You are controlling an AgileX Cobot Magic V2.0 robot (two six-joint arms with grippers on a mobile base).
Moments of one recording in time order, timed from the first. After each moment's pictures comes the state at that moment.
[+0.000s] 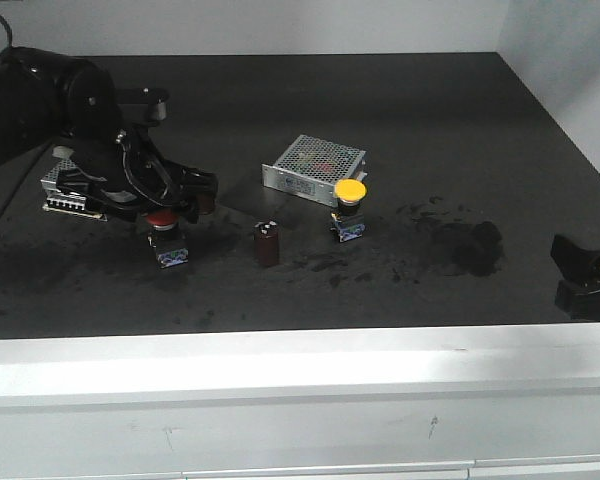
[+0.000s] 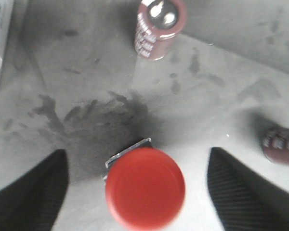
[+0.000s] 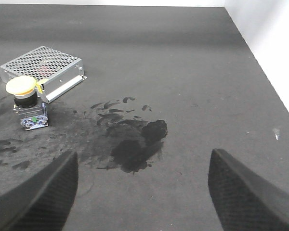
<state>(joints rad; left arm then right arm) -0.32 1.88 -1.62 0.02 0.96 -0.30 0.09 0.83 -0.52 -0.09 0.14 0.09</state>
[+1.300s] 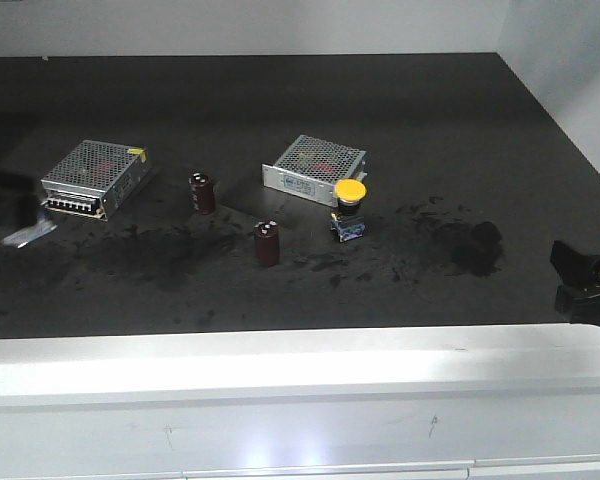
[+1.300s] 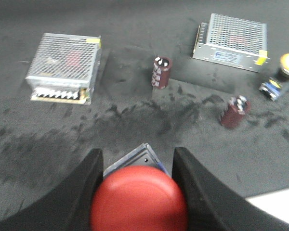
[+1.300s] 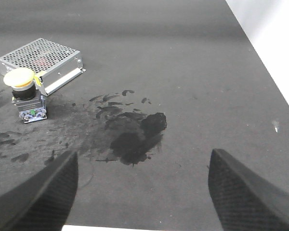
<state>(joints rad) -0.33 0.95 -0.99 0.17 0.73 -0.31 0.09 0.83 -0.52 -0.09 0.16 0.09</state>
